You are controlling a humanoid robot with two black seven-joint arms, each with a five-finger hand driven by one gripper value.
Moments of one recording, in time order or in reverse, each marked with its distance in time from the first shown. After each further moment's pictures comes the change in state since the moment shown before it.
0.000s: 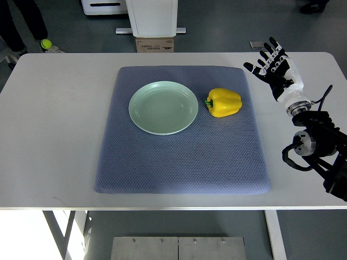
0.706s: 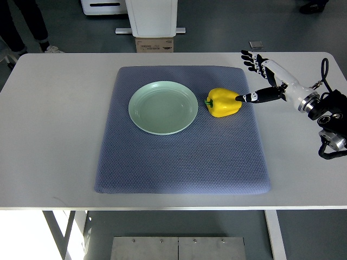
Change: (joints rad) left arm 0.000 0.000 0.000 0.000 0.001 0.000 0.000; right arm 0.271 -0.176 -0.625 -0.002 -0.229 -0.001 0.047
